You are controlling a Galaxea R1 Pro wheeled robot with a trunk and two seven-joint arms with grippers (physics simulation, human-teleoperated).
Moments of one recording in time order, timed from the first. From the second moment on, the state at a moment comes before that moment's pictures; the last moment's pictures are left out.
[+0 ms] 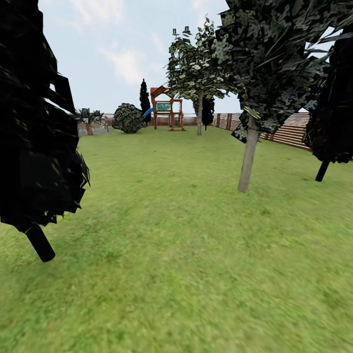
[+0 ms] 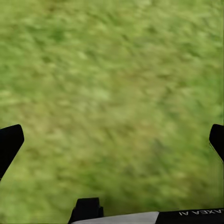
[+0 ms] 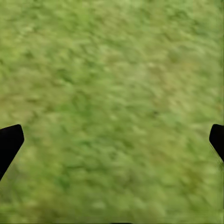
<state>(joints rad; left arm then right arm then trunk) 0.01 -0.04 -0.04 -0.57 -0.01 -0.07 0.01 -0.04 0.00 0.00 -0.59 0.00 -0.06 -0.01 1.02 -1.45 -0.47</state>
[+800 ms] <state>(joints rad) 0.01 -0.04 -0.04 -0.57 -0.01 -0.07 0.01 -0.04 0.00 0.00 -0.59 0.00 -0.06 -0.01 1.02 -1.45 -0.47</state>
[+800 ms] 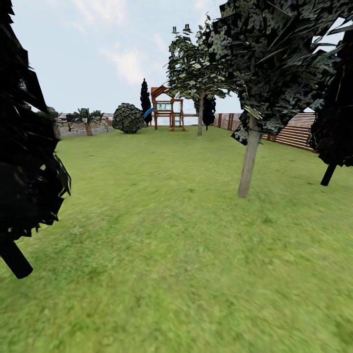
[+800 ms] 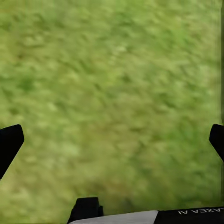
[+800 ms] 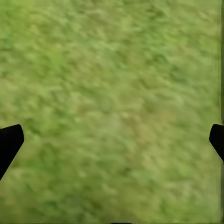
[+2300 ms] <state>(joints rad) 0.01 -0.04 -0.05 -0.57 -0.01 -0.07 0.01 -0.04 0.00 0.00 -0.59 0.01 -0.06 -0.01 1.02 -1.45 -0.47</state>
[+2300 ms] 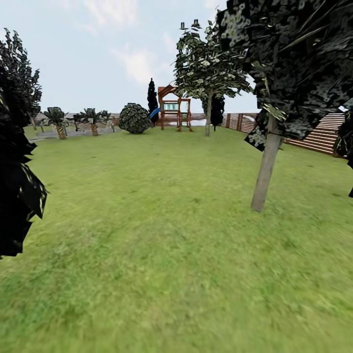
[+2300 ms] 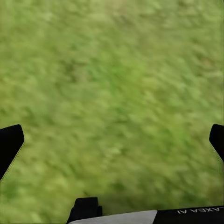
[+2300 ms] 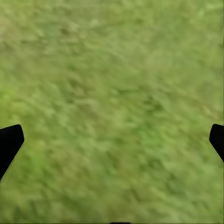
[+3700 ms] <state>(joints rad) 0.01 -0.04 -0.04 -0.57 0.00 -0.07 0.01 -0.04 0.00 0.01 -0.58 0.01 -0.06 -0.01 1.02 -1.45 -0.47</state>
